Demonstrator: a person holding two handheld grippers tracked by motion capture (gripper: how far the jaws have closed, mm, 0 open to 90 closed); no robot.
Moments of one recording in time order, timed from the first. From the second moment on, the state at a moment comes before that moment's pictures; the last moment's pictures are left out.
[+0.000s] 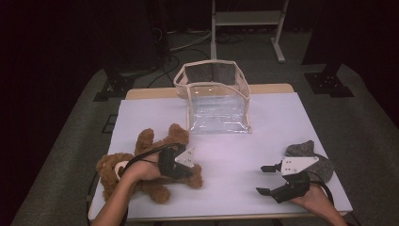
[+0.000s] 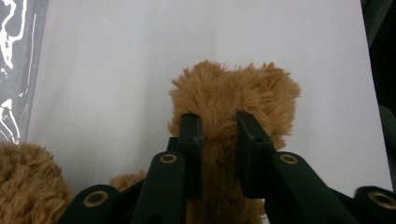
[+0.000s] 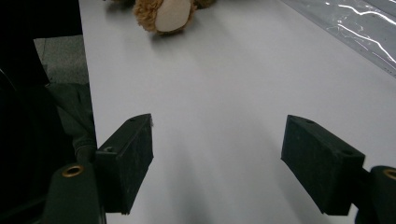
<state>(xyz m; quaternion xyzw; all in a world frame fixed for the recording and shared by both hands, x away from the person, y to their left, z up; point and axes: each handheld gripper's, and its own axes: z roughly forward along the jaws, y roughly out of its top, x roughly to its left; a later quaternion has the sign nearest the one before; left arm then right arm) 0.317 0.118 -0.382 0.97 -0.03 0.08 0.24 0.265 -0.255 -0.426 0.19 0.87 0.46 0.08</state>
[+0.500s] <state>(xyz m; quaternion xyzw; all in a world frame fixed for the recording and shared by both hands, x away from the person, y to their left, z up) 0.312 0.119 -0.371 0.95 -0.04 0.08 0.30 0.265 -0.257 -0.424 0.19 0.86 0.46 0.08</state>
